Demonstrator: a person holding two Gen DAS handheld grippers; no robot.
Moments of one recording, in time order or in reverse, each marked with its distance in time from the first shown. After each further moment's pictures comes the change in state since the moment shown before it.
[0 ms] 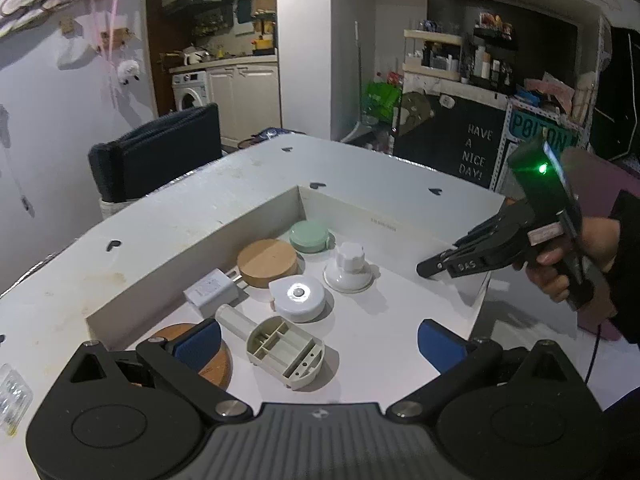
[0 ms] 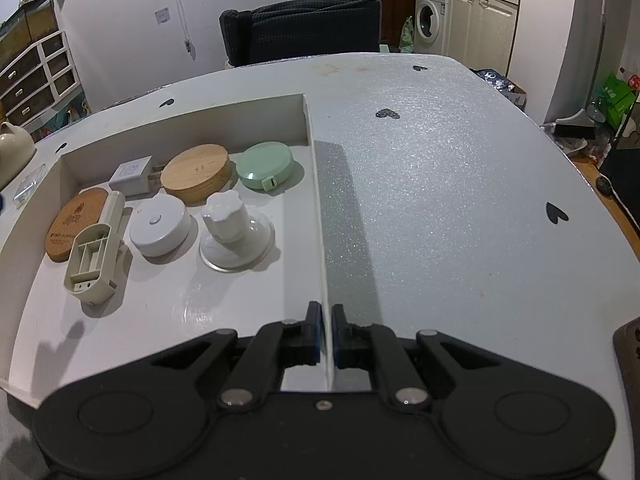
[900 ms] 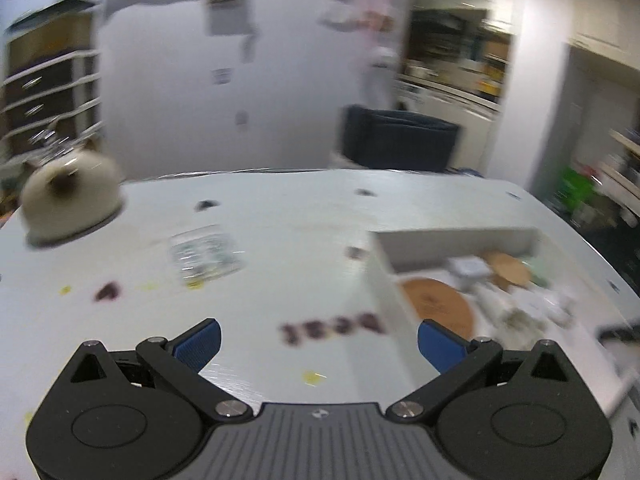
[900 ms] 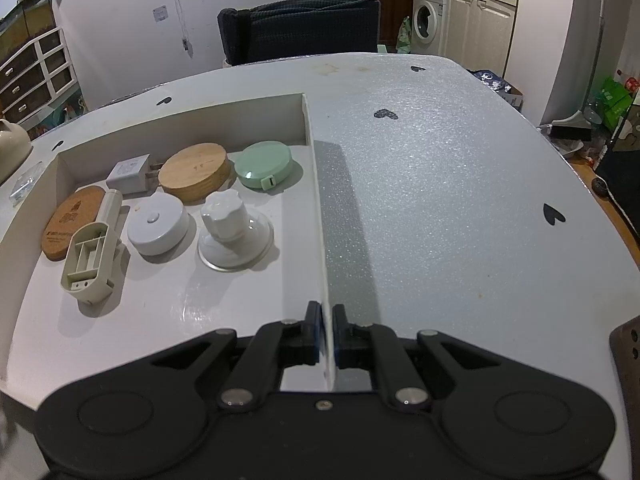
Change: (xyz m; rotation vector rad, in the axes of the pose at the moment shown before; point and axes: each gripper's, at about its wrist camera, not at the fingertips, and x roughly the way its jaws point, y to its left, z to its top) left arm -0.070 0.136 -0.091 -0.523 -0.059 0.466; right arm 0.000 0.004 0.000 -0.004 0.002 -0.019
